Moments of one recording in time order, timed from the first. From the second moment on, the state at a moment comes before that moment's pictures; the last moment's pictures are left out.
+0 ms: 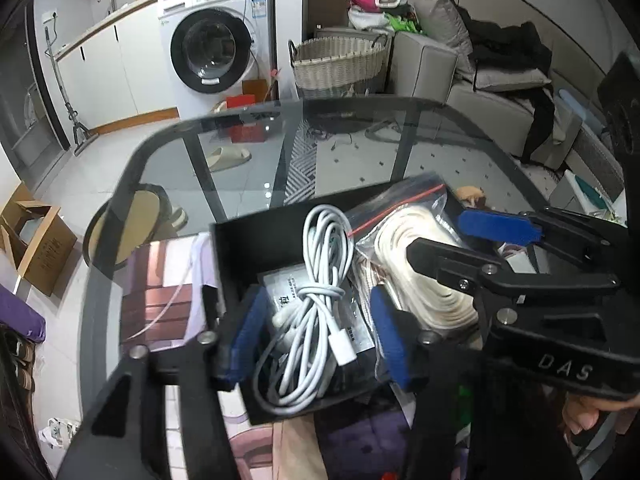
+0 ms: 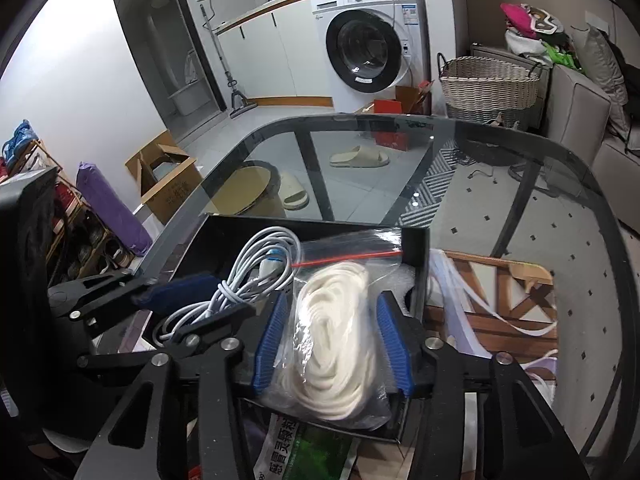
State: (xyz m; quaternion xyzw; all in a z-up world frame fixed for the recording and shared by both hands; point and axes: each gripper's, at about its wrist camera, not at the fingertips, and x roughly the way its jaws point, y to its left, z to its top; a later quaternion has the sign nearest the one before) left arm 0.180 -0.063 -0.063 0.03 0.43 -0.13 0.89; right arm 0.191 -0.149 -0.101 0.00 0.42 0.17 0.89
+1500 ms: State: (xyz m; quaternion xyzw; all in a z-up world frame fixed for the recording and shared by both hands) left arm 0.081 -0.039 -0.121 0.06 0.51 -0.15 0.84; right arm 0.093 -0.126 -0.176 -0.14 0.46 0.20 0.85
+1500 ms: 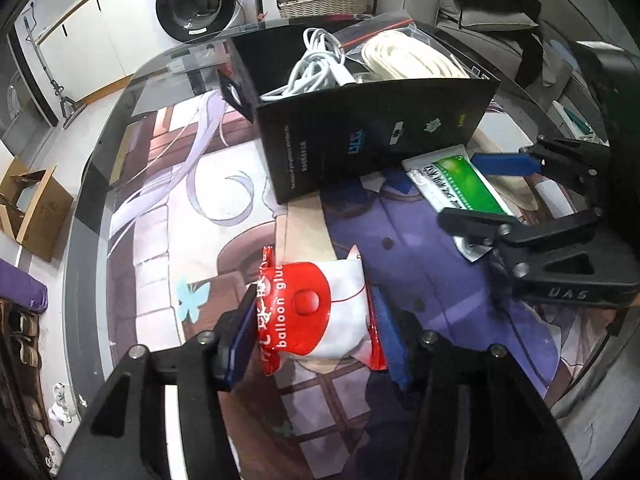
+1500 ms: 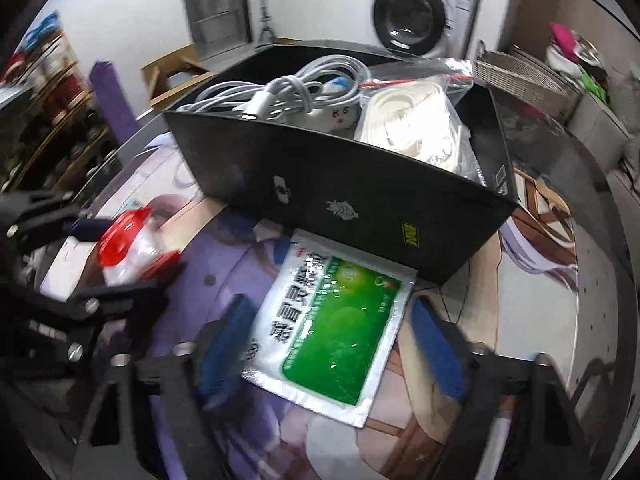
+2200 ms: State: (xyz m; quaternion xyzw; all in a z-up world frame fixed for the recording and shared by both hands) left arm 0.082 -0.048 -0.109 0.06 0.49 -0.16 0.85; right arm 0.074 -0.154 -0.171 -0.14 0.46 0.23 0.84
